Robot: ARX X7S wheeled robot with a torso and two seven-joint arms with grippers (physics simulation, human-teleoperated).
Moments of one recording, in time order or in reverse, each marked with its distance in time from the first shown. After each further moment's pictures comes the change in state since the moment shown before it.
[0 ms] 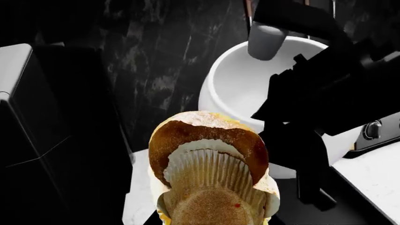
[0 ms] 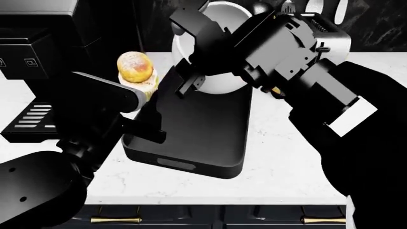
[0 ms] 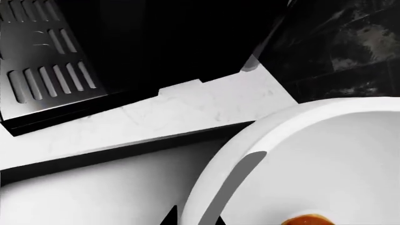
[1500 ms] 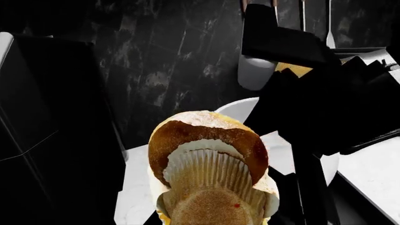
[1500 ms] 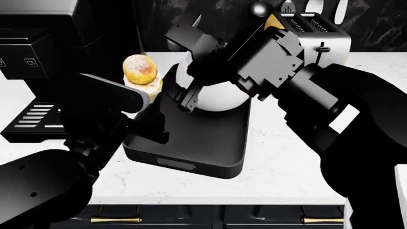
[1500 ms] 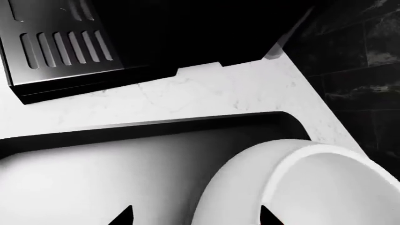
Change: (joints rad) left arm 0.005 0.001 0.048 -0.041 0.042 0.051 0.038; right arm 0.002 -0.028 -0.206 0.058 0.094 -0.108 -0.058
